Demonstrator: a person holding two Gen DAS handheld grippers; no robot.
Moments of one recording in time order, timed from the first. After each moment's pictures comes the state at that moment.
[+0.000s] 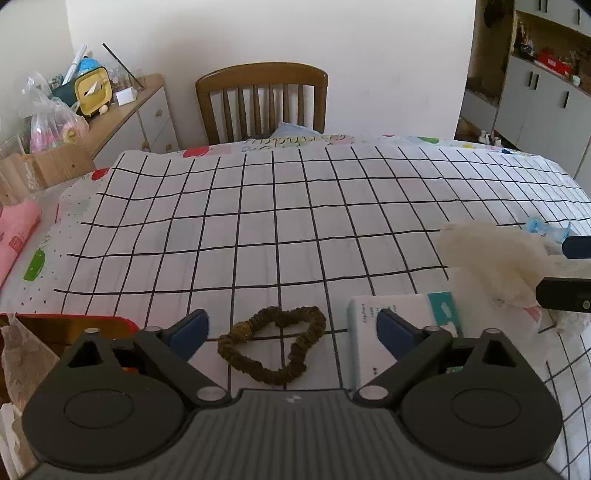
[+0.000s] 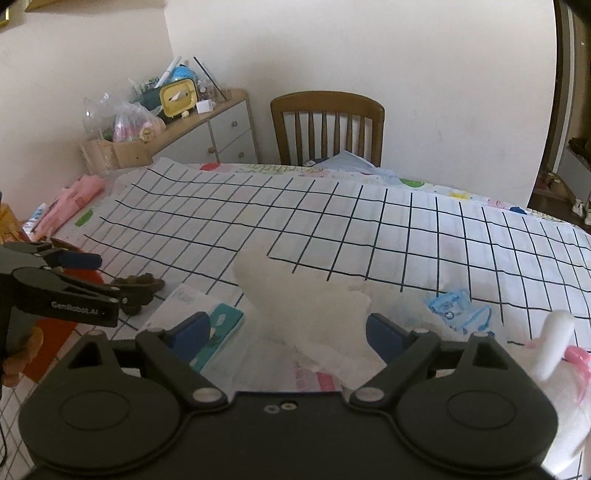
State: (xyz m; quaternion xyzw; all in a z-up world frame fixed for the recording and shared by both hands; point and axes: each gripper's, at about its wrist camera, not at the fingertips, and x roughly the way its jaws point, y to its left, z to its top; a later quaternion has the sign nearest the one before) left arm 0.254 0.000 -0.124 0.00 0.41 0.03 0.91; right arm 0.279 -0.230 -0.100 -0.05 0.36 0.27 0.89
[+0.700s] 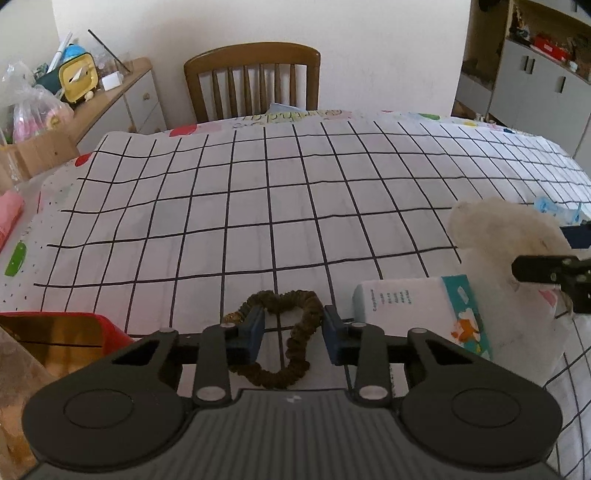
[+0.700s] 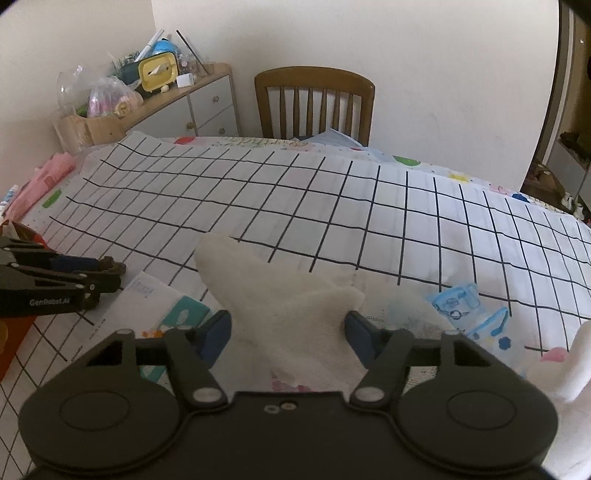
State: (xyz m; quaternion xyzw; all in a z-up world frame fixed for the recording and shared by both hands) left arm 0.268 0.004 -0.145 0.01 0.43 0.02 0.90; right arm 0.303 -0.216 -0.127 -0.07 0.39 0.24 0.89
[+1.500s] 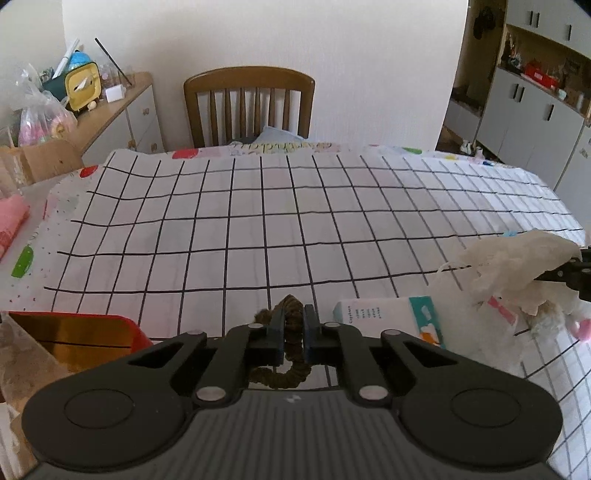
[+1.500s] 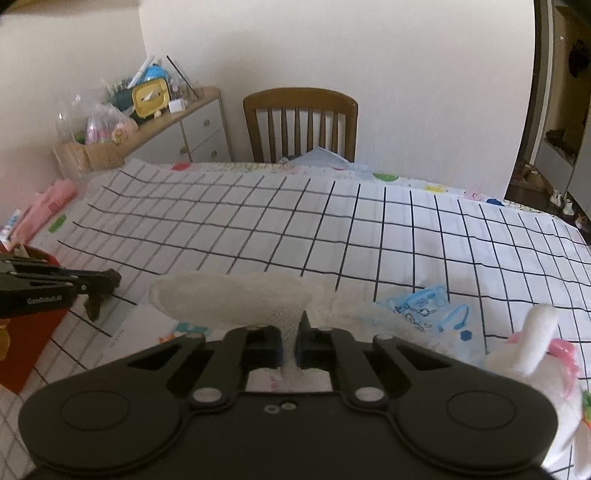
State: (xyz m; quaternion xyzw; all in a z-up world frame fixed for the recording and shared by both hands) left arm 0.243 0.011 -0.108 -0.02 0.40 0.00 0.92; right arm 0.278 -0.239 -0.092 -0.04 0.37 0.23 0.90
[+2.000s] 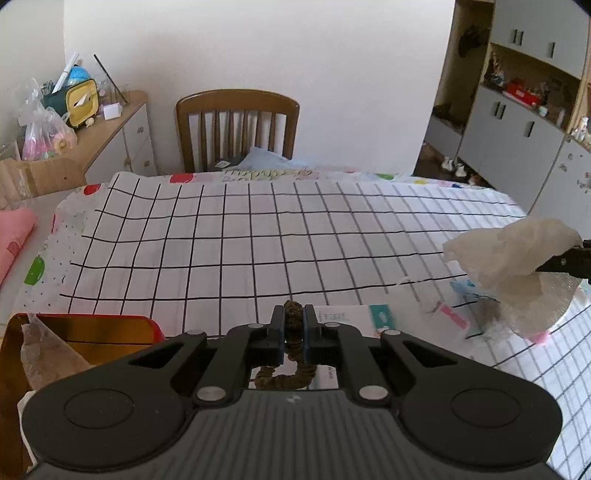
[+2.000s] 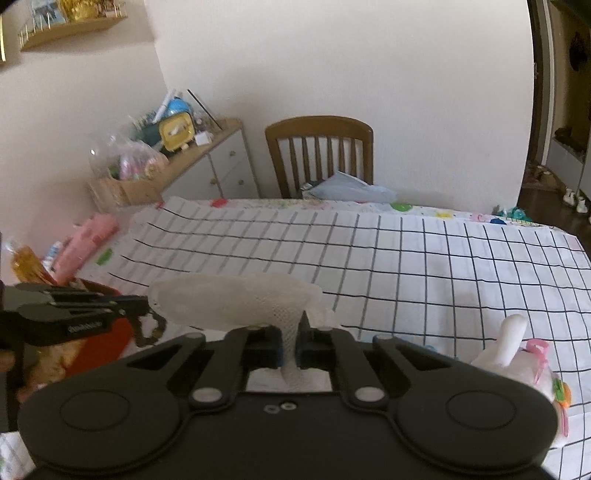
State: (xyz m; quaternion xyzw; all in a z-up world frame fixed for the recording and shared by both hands) left arm 0.205 0.010 -0.063 -0.04 0.38 -0.03 0.93; right arm 0.242 -0.239 -0.031 0.00 0.35 0.26 0.90
